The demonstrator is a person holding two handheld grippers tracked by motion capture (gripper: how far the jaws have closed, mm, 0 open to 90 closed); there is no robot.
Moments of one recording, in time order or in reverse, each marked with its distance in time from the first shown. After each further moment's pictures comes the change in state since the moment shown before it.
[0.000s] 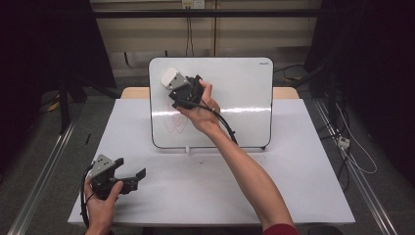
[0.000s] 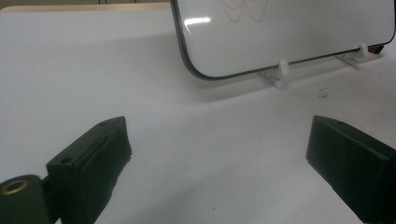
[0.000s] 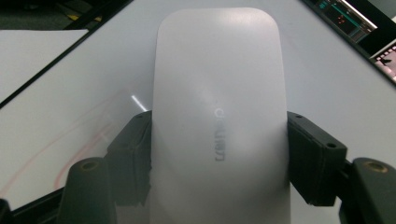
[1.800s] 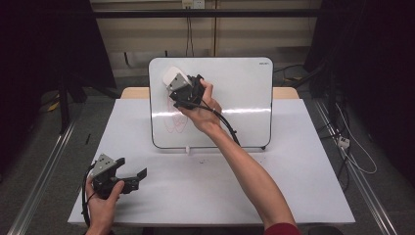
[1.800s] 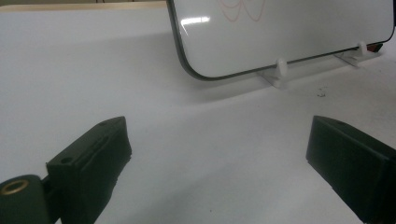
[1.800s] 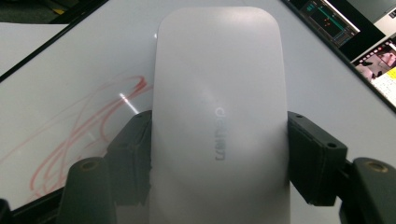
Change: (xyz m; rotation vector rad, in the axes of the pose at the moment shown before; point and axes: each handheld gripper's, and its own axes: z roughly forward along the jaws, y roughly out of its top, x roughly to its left) left arm -0.002 0.001 0.003 0.005 -0.006 0.007; right arm 0.008 -0.005 -0.002 -0.001 -0.028 -0.046
